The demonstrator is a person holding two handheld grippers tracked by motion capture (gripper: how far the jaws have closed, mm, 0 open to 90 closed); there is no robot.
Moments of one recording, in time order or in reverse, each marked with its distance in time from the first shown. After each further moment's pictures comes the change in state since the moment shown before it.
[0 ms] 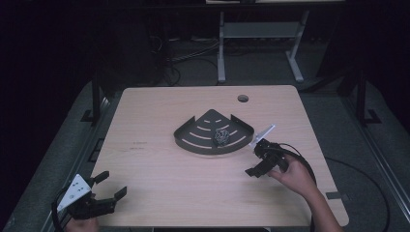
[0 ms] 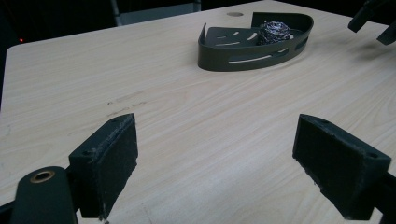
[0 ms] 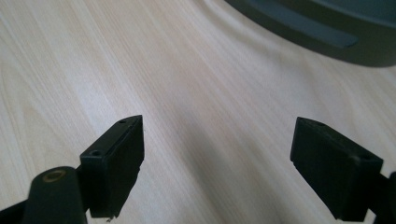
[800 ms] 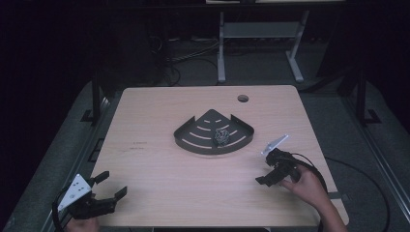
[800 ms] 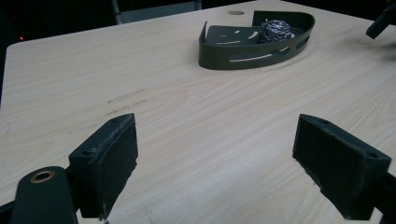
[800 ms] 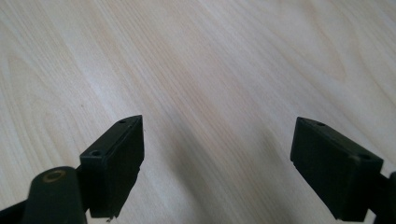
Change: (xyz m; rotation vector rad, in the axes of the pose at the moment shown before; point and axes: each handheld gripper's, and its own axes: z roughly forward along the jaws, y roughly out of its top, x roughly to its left) left arm 0.000 -0.001 0.001 0.005 0.001 -0.001; right arm -0.001 -0.042 -0.004 -0.008 -0.008 0.030
